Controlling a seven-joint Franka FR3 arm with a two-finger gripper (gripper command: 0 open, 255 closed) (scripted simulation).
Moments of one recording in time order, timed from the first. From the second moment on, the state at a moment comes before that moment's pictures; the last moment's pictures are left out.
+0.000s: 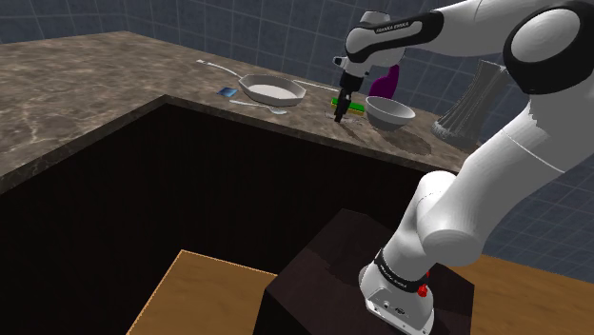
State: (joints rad) arm 0.27 -0.23 -0.80 -2.14 -0.14 2.01 -1.01
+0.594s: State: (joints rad) arm 0.27 -0.23 -0.79 -2.12 -0.14 1.98 -1.01
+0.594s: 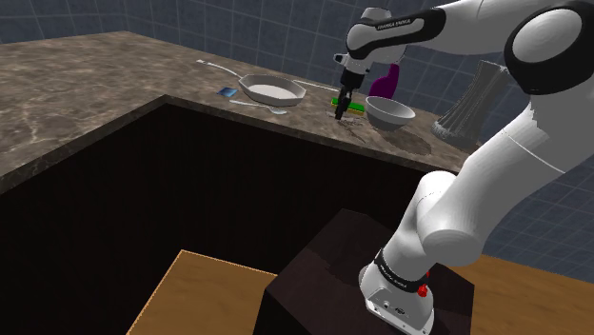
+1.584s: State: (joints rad) arm 0.27 -0.26 -0.76 -1.95 -0.15 1.78 -0.99
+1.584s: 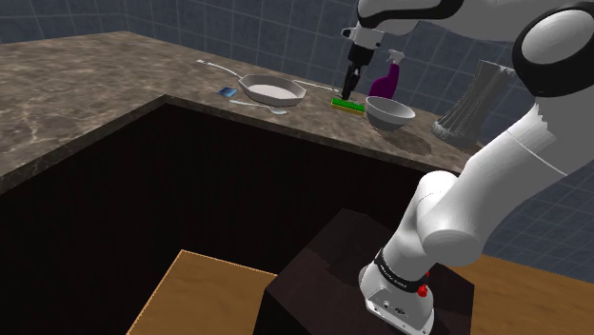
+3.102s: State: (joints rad) arm 0.19 -0.31 -0.90 -1.76 -0.21 1.58 -1.23
